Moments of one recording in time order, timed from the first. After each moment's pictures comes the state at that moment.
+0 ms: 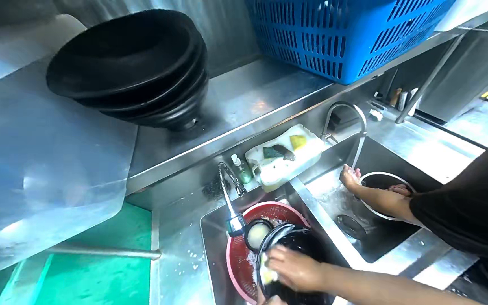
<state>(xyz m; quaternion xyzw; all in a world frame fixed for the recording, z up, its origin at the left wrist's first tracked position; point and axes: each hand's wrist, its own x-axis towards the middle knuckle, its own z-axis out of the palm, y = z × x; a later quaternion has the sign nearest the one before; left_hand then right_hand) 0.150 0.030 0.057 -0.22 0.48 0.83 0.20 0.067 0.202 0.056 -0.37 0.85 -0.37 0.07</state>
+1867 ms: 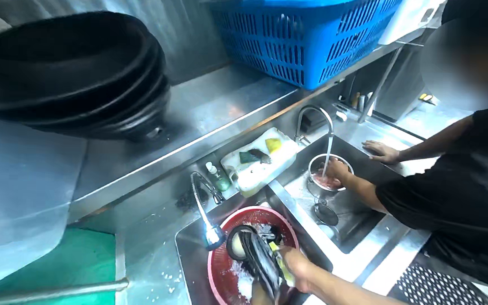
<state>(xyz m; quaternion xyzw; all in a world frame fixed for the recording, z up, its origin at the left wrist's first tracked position) 0.126 0.069 -0.009 -0.29 0.46 0.81 0.20 0.092 0.212 0.065 0.32 0.51 -0.76 0.24</state>
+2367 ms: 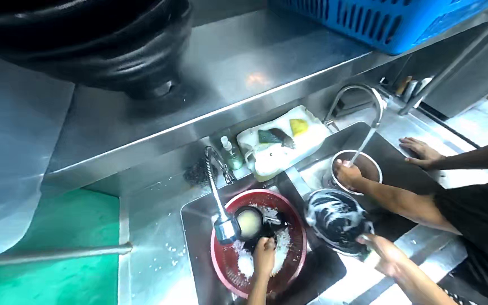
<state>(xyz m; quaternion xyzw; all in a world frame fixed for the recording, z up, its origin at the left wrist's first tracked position) 0.034 0.066 -0.090 -0.16 0.79 0.52 0.28 0.114 0.387 0.020 0.57 0.45 -0.68 0.07</state>
